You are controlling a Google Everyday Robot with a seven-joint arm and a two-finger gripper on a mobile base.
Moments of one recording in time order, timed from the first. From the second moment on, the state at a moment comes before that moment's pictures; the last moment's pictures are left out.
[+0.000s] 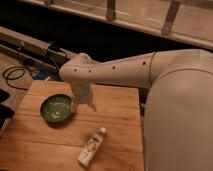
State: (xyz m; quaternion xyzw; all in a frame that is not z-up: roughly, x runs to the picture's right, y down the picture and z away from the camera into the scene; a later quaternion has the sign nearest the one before) arm -0.103 0.101 0.703 -0.26 0.23 0.64 0.68
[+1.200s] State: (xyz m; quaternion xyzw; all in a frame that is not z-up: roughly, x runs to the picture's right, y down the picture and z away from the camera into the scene) arm -0.095 0.109 0.713 -0.23 0.20 0.65 0.70
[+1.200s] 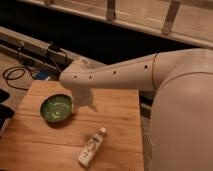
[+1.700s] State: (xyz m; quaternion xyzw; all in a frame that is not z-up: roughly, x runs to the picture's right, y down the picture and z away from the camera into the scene) arm -0.066 0.141 0.744 -0.23 0.26 0.67 0.66
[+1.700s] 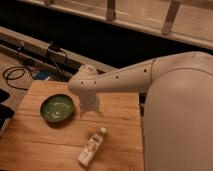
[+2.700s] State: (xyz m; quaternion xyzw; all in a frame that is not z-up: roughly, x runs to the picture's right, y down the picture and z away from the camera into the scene) arm -0.020 0.229 0.805 -0.28 0.39 0.67 0.56
